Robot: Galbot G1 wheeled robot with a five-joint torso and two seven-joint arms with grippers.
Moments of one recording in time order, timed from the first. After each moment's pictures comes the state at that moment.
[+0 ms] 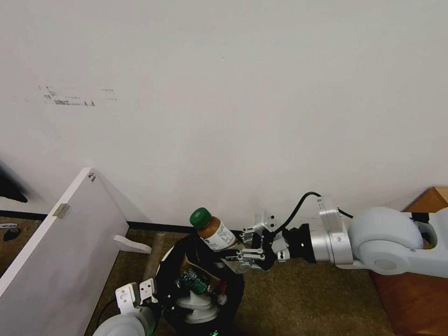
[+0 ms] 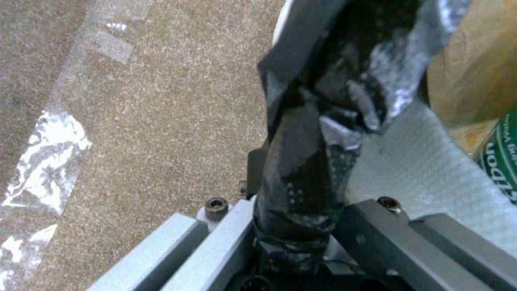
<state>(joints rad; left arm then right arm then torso) 1.65 -1.25 -0.40 -2.20 -1.11 0.74 -0.76 -2.13 -0.41 1.20 2.34 1.46 0.02 -0.24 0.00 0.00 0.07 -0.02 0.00</state>
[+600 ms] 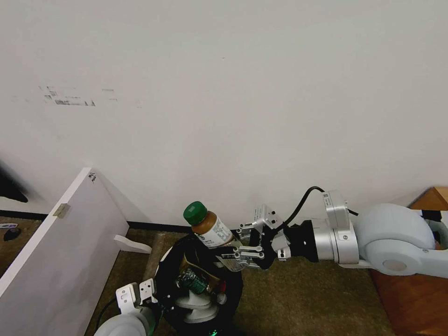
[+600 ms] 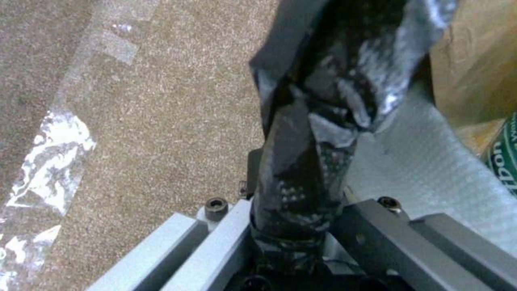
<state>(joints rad) 1.66 -1.27 -0.40 -2.19 -1.07 0.74 -0.75 -2.05 -0.41 1.21 2.40 1.50 0.02 -0.24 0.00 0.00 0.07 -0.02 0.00</state>
